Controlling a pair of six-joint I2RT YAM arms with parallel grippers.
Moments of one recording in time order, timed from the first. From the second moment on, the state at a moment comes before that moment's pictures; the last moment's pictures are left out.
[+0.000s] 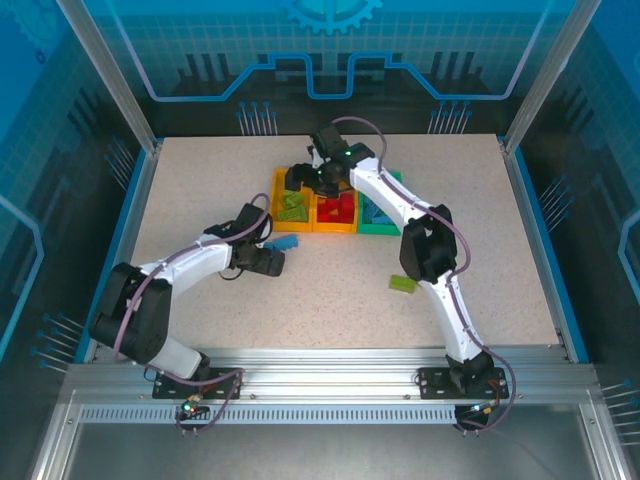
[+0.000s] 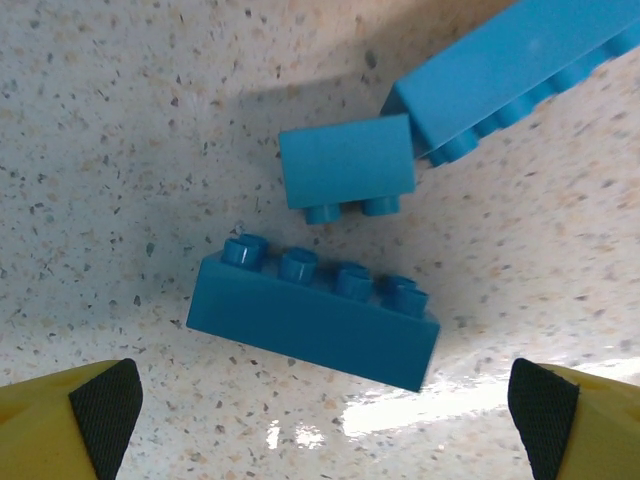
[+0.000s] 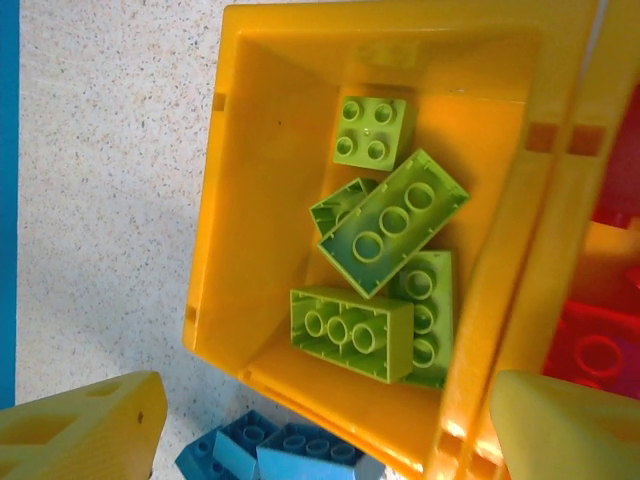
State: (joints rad) left arm -0.36 1.53 0.88 -0.57 -0.11 -0.16; right arm 0.56 2.37 2.28 -0.87 -0.29 0.60
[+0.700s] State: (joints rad) left arm -0.36 1.65 0.91 -0.55 -0.14 -0.11; right arm 0.44 1.93 1.73 -0.79 -0.22 0.56
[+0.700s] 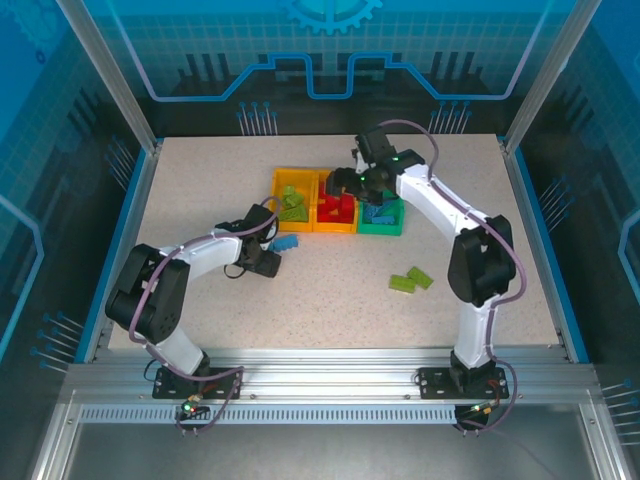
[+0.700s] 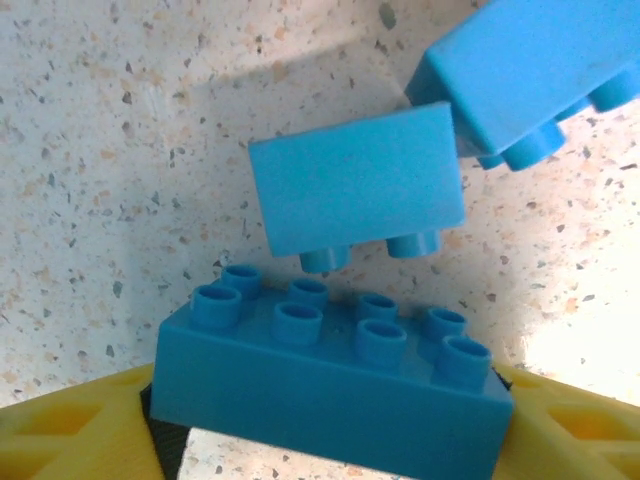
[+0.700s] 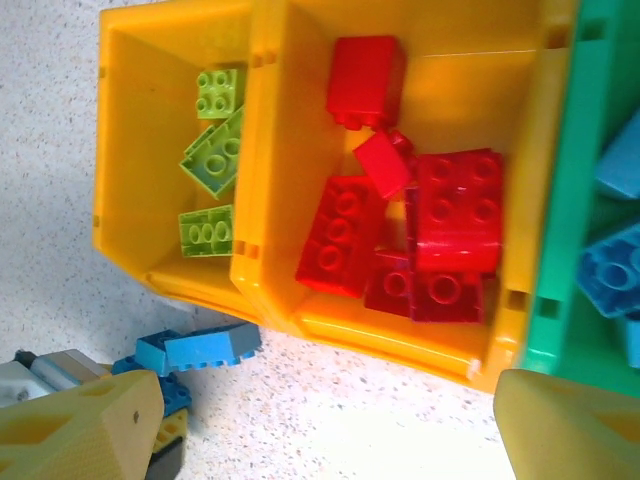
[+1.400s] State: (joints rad) left arm -0.46 1.43 0.93 -0.62 -0.14 -0.19; right arm 0.21 1.66 1.36 -0.73 -0.15 0.51
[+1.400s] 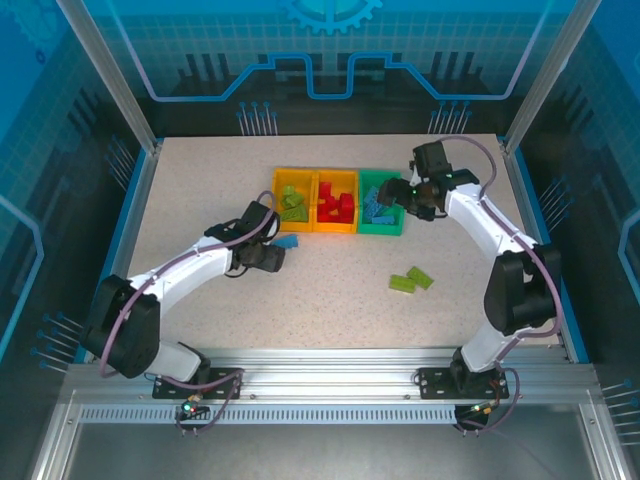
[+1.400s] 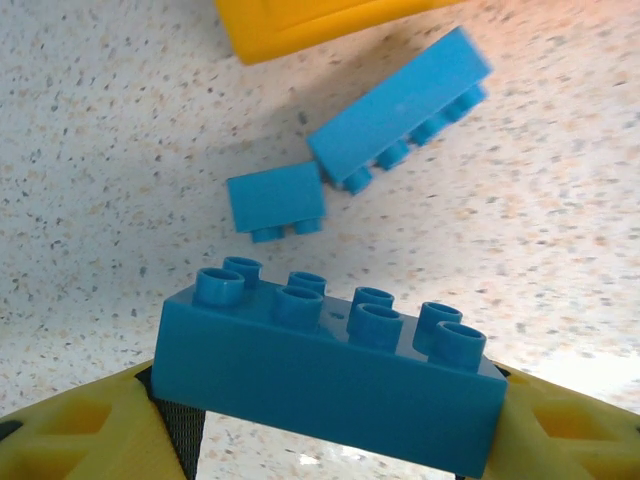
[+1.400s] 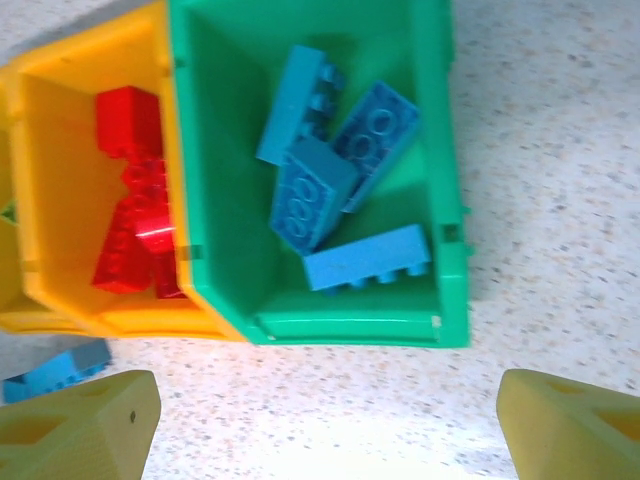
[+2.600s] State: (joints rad) left arm -0.61 2.18 1.86 -0.42 0.32 -0.25; right arm 0.09 1.40 0.82 -0.72 -0.12 0.57
